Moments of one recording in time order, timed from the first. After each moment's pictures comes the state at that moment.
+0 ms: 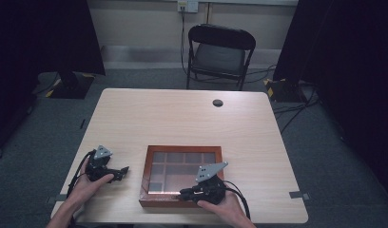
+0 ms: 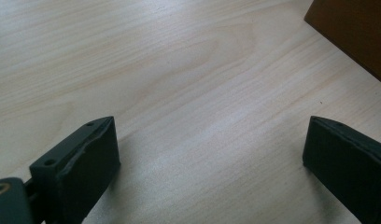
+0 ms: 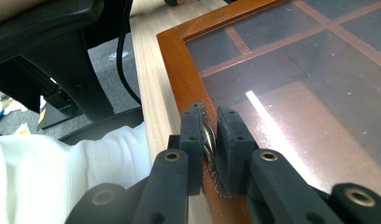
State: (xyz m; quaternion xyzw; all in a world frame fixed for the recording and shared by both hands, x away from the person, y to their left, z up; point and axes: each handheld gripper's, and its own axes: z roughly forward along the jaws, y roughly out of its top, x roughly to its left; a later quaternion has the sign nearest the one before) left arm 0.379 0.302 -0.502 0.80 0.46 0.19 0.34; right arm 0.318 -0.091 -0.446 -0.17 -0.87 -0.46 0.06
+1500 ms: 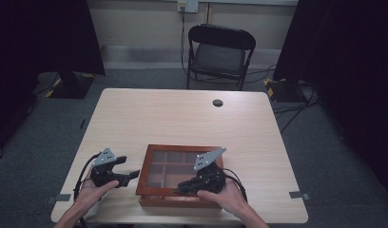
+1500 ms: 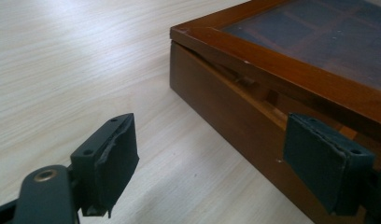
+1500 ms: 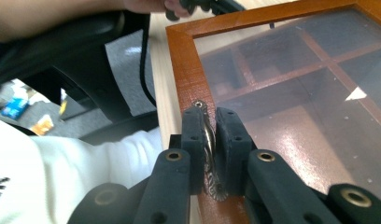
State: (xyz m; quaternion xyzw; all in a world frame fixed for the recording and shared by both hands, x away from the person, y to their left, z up) left arm 0.348 0.268 -0.467 0.80 0.36 0.14 0.45; right arm 0.336 -0.087 -0.408 -0.16 -0.88 -0.45 0.09
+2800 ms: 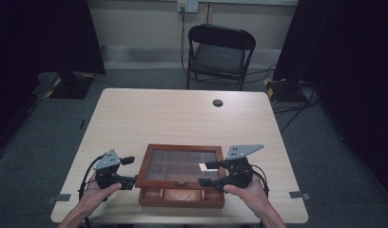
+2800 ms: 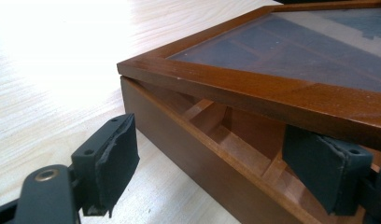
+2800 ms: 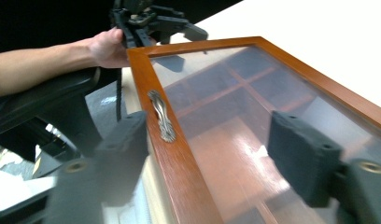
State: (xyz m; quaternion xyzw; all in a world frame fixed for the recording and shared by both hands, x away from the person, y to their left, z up) left arm 0.340 0.252 -0.458 0.79 0.32 0.13 0.50; right arm 0.336 -0.156 -0.388 -0.24 -0.82 -0.52 0.03
